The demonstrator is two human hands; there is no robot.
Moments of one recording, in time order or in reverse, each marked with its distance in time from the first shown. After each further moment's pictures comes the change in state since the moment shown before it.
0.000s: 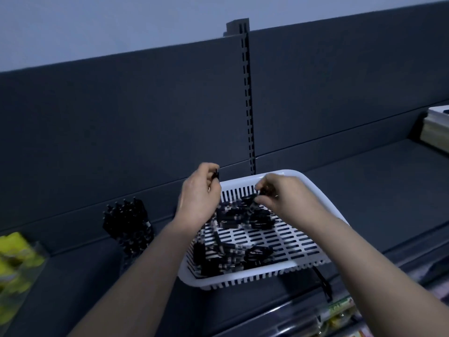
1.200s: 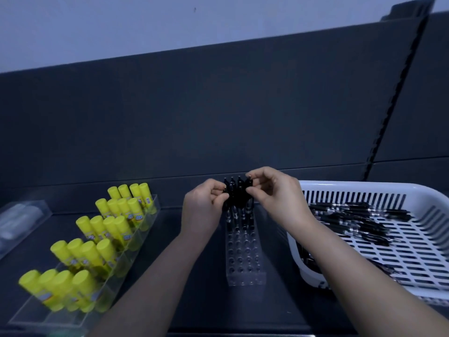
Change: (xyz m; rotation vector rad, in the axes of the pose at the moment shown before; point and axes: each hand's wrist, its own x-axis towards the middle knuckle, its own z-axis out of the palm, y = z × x) left_hand -0.074 -0.133 -0.147 0.149 0.321 -0.141; right_hand 0.026 -0.174 0.143 0.440 0.031 -0.280
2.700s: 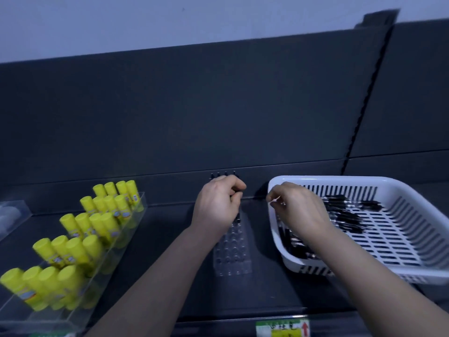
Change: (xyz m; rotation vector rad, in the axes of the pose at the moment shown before) left_hand -0.012 0.053 0.010 0.041 -0.207 0.156; right_hand -0.035 0.036 -0.046 -0.678 -0.123 0.031
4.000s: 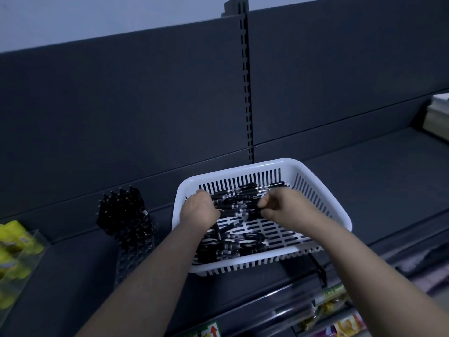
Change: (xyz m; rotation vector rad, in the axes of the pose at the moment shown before) left_hand 0.044 0.082 0.161 0.379 -0.484 -0.320; right_hand -0.056 0.156 -0.062 0.320 -0.255 0.374
